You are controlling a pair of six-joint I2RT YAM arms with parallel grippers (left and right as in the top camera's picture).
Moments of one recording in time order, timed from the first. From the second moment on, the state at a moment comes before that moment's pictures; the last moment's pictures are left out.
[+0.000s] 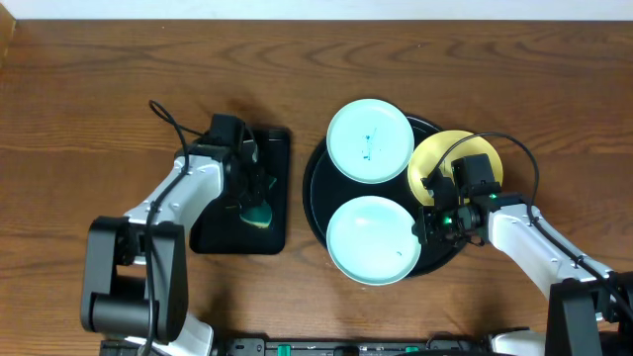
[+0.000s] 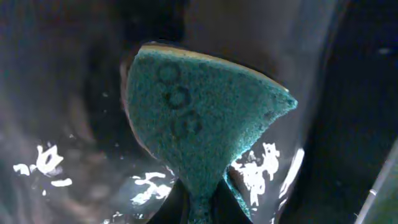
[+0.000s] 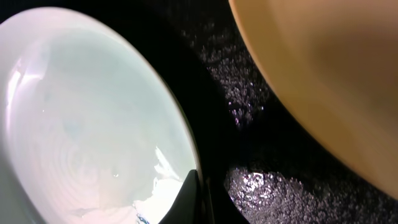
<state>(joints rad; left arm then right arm) -0.13 1.72 0.98 -0.68 0.21 -0.24 0.17 1.51 0.68 -0.55 -0.42 0.14</state>
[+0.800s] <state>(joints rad) -0.13 1.53 0.98 -0.76 0.21 -0.23 0.25 1.16 0.70 -0.51 0.09 0.10</state>
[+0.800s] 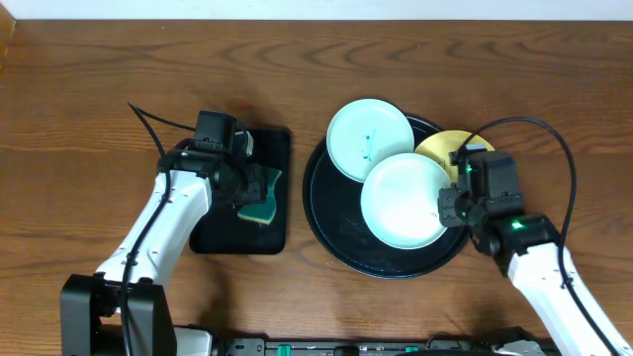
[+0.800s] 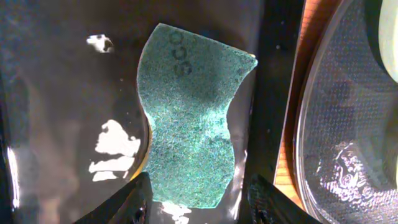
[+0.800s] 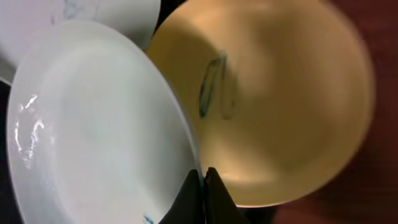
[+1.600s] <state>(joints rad) -0.13 1.53 0.98 -0.76 0.21 -0.23 0.49 1.28 0.71 -0.69 0.11 0.80</state>
